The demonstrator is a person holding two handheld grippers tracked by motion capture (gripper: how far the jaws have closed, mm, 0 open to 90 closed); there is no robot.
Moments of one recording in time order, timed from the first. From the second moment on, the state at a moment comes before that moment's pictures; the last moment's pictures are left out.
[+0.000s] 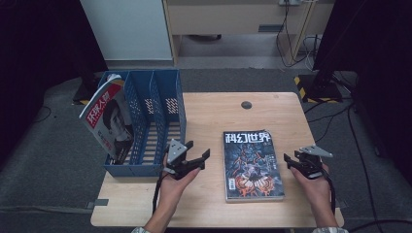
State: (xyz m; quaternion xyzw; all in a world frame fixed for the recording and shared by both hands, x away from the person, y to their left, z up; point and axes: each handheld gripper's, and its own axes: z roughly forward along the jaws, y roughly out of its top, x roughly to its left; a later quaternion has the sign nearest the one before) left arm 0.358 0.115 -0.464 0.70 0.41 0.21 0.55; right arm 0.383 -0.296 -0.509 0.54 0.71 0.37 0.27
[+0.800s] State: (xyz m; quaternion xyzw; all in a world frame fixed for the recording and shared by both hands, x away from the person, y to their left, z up) left arm 0.342 0.070 -0.502 0.74 0.40 0.18 0.51; right arm 0.393 -0.267 -0.509 0.51 0.70 0.45 0.21
